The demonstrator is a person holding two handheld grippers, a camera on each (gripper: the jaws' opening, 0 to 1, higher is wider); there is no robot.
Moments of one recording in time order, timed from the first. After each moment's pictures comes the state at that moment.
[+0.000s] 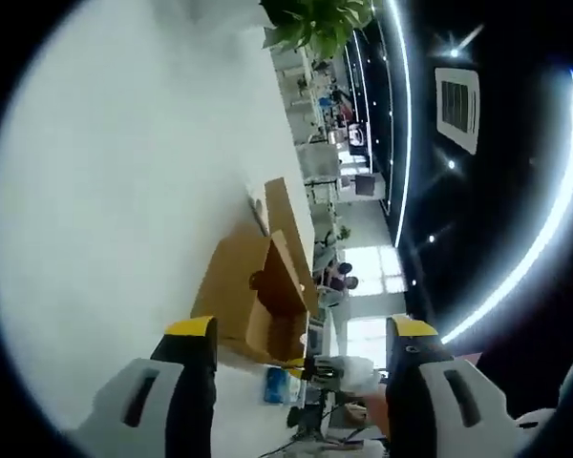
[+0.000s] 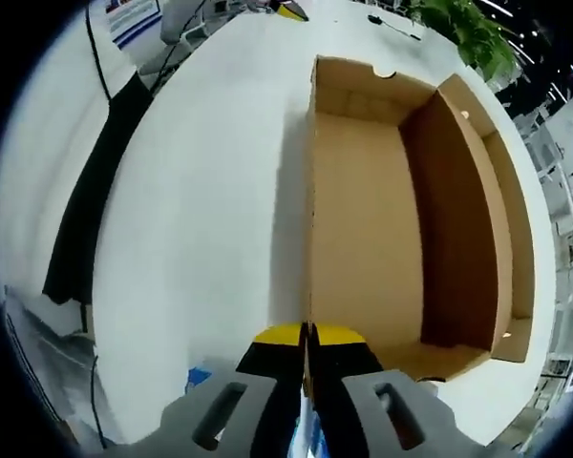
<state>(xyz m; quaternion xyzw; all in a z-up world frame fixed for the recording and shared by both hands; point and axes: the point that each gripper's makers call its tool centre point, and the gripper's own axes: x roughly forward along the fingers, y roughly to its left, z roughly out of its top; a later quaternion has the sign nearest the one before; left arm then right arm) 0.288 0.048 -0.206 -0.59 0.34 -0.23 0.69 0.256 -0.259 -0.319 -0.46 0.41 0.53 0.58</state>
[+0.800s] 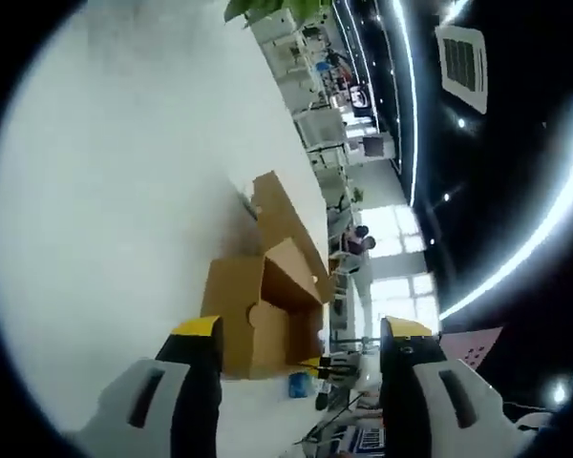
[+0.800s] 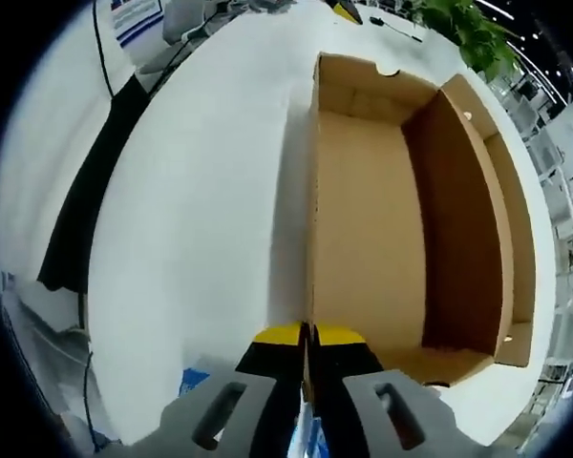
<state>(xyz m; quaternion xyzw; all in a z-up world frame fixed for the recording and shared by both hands) 0.333 0.035 -0.201 -0.47 0.42 -0.29 0.72 0.257 -0.257 -0.327 -0.47 0.39 0.54 0.57</state>
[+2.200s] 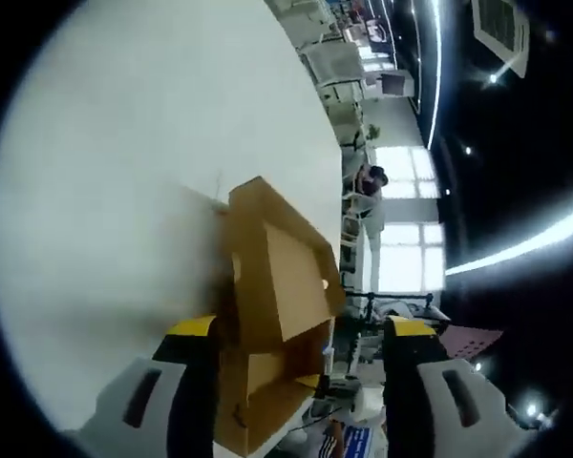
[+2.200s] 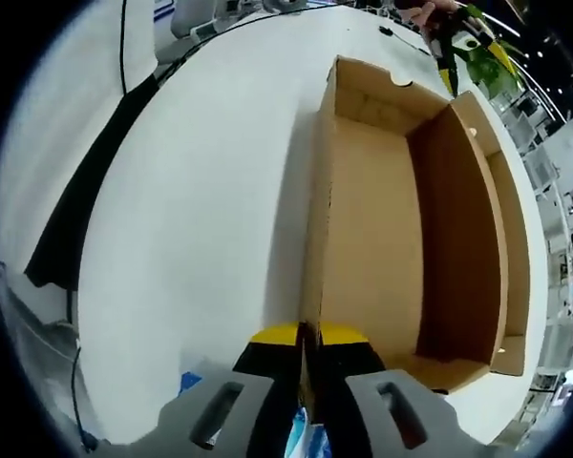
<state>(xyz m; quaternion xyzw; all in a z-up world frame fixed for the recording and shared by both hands) 0.462 -0.025 -0.234 -0.47 0.53 -0.32 0.62 0.249 -0.254 -0.331 -0.48 0.37 0.54 0.58</state>
